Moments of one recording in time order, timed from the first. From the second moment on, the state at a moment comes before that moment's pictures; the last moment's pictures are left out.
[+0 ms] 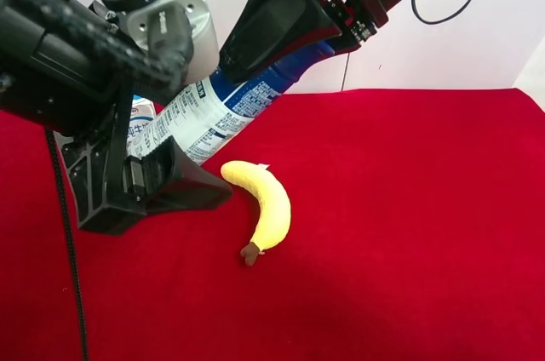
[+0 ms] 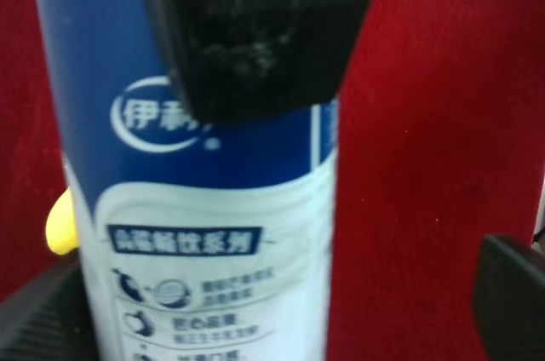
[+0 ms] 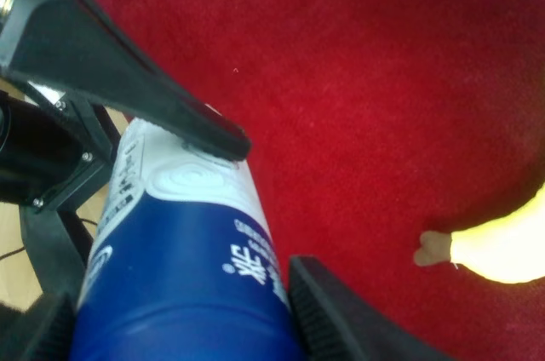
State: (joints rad) left arm -0.94 1.18 -1.02 -0.11 0.74 0.38; right arm 0.56 1.46 -1.37 0.78 1.17 -0.52
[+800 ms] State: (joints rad) left arm -0.94 1.18 -1.02 -0.08 0.75 0.38; right arm 0.56 1.46 -1.37 0.85 1.16 -0.52
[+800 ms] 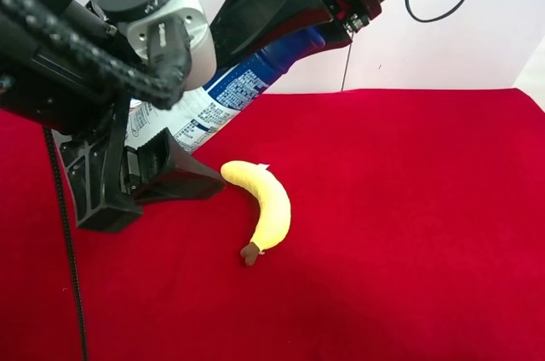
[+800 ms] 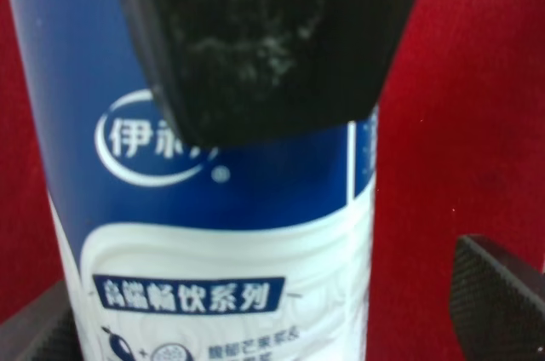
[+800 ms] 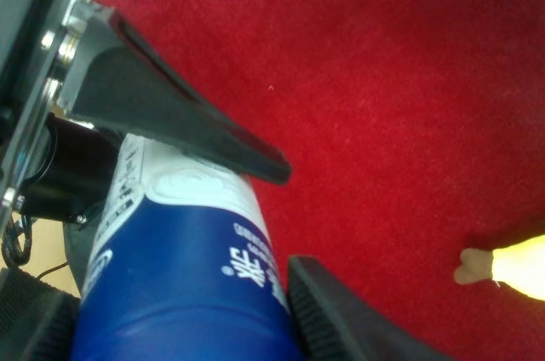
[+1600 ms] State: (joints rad) left arm -0.94 1.18 -1.03 -0.06 0.78 0.37; right arm 0.56 1.46 -1.37 0.85 1.17 -0.63
